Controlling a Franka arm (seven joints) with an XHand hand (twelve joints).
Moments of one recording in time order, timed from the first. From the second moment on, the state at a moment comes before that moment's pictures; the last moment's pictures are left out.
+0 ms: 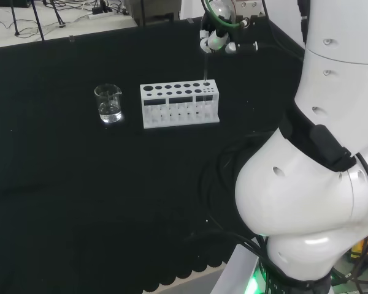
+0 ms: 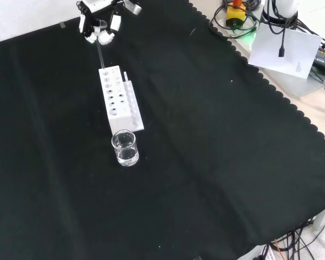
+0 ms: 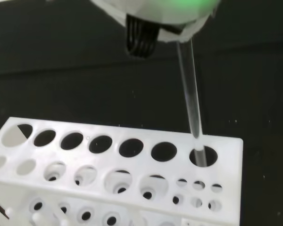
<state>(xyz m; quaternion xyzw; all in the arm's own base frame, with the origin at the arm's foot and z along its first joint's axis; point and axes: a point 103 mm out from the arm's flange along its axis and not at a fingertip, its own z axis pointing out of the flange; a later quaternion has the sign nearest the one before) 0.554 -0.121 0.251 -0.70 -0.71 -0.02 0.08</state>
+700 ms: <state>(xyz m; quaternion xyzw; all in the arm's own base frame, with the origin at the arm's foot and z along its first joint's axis) 0.538 -0.105 0.326 -0.69 -0.72 -0.05 0.03</state>
